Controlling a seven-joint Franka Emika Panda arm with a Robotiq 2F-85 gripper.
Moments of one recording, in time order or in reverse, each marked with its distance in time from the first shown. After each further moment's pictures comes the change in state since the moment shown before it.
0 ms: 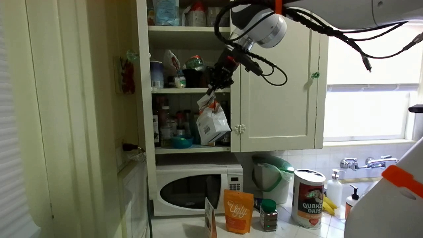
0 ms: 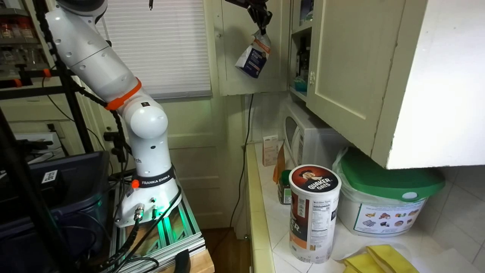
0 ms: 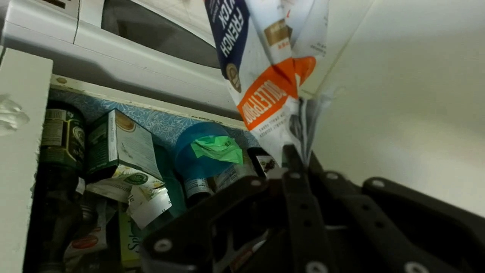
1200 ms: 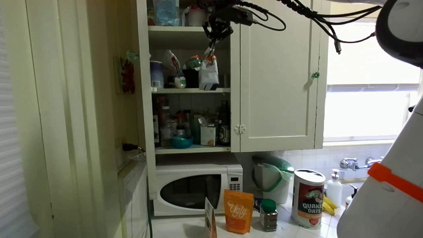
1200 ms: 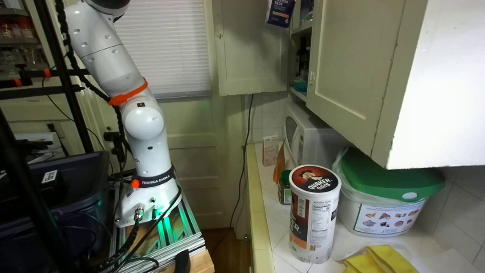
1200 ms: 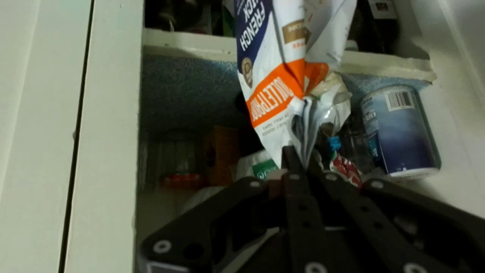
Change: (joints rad) arm -0.114 0.160 0.184 0.482 -0.509 0.043 0.440
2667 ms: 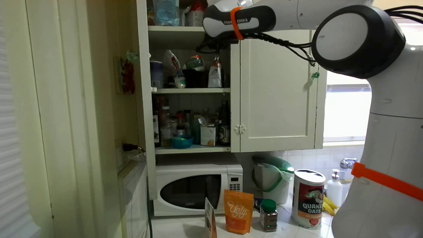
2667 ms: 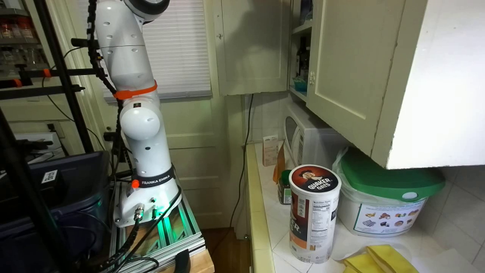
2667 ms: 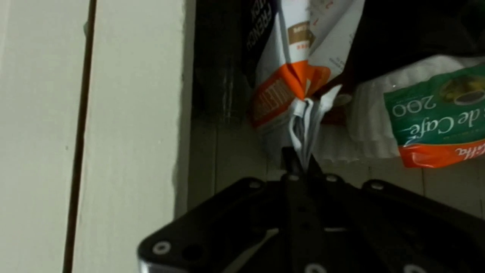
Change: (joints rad) arm -0.098 0.271 0.063 0.196 -0.474 0.113 0.314
